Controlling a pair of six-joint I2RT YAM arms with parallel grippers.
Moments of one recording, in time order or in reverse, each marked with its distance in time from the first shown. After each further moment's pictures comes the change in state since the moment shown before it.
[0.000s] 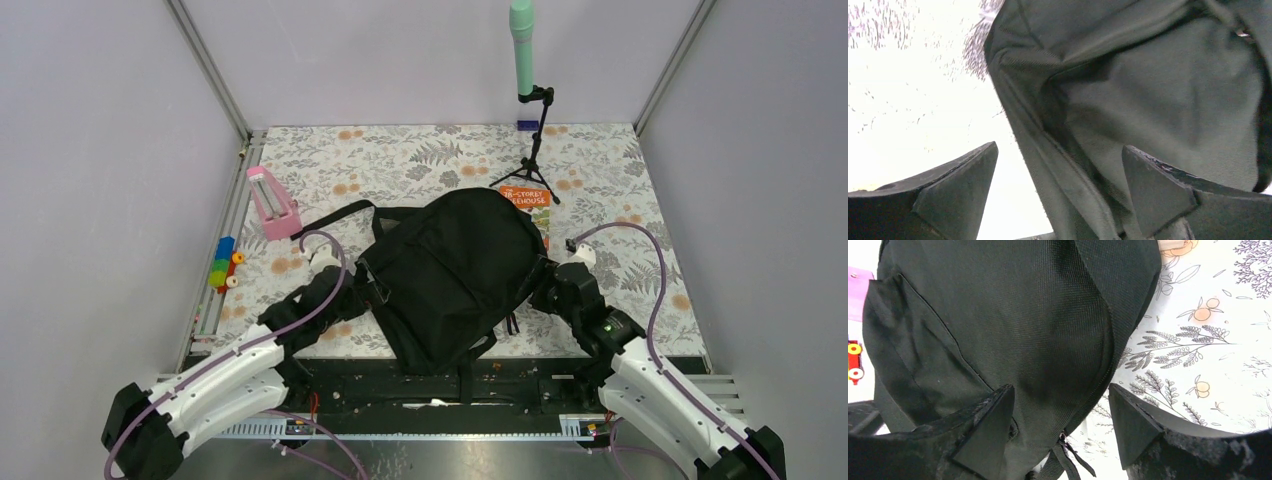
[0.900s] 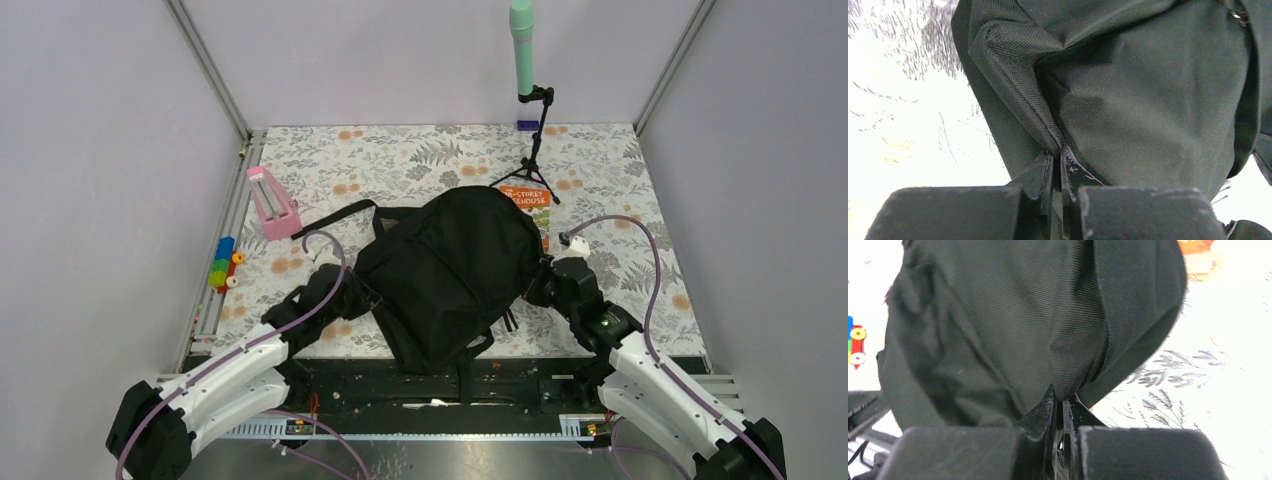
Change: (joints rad) left arm 0.096 0.025 -0.119 0.180 0.186 -0.055; right arm -0.002 0.053 0.011 0.087 -0.024 -0.056
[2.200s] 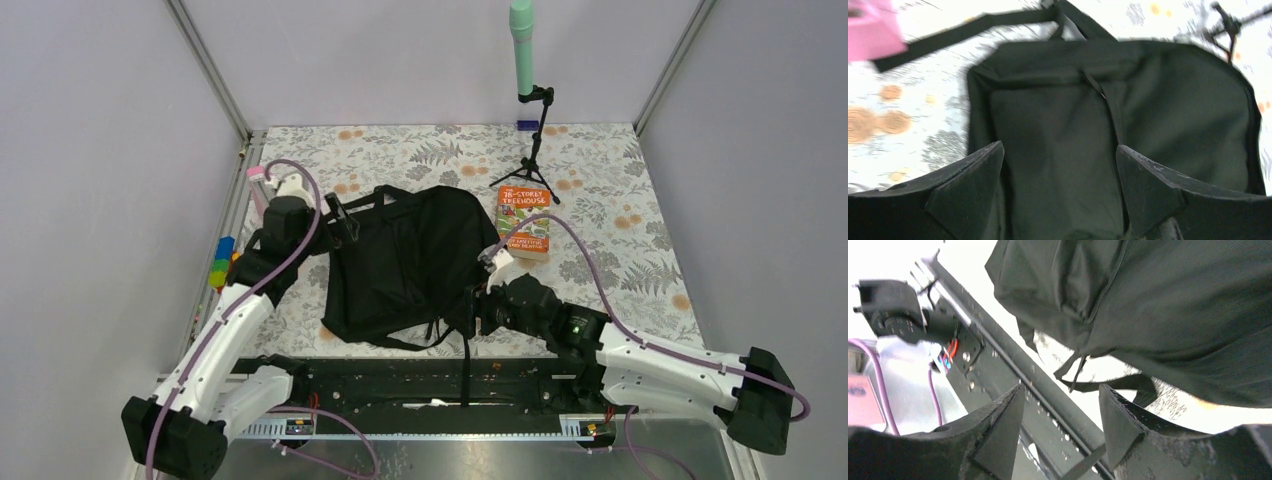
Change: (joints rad) left arm 0.386 0.166 0.546 -0.239 0.021 0.499; right arm 0.510 0.170 0.125 0.192 -0.108 -0.138
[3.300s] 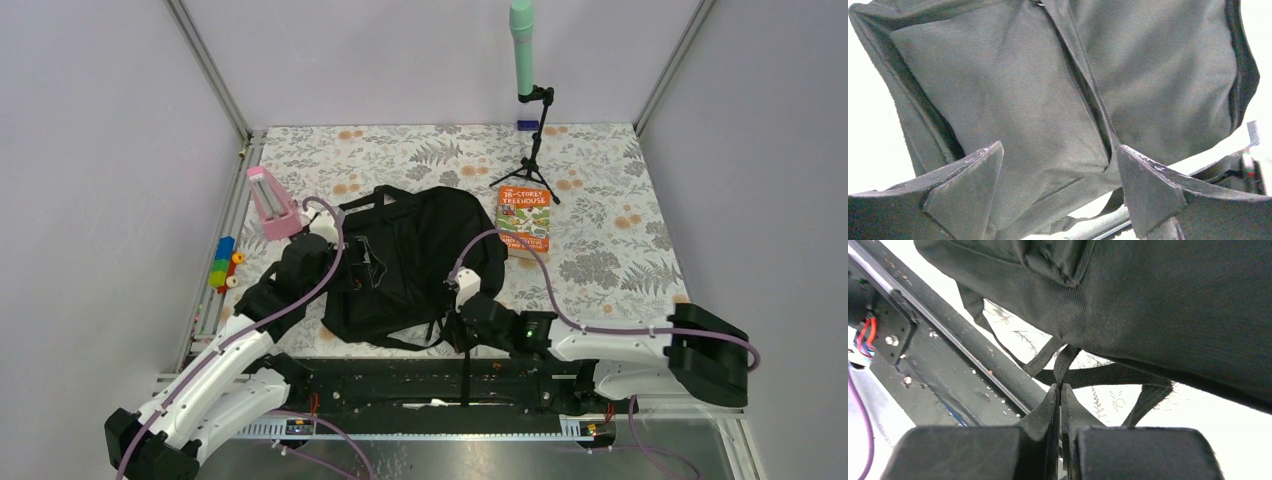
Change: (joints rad) left arm -0.278 -0.187 -0.208 0.013 0.070 0.026; right arm 0.173 0.403 -0.013 0.148 0.129 0.047
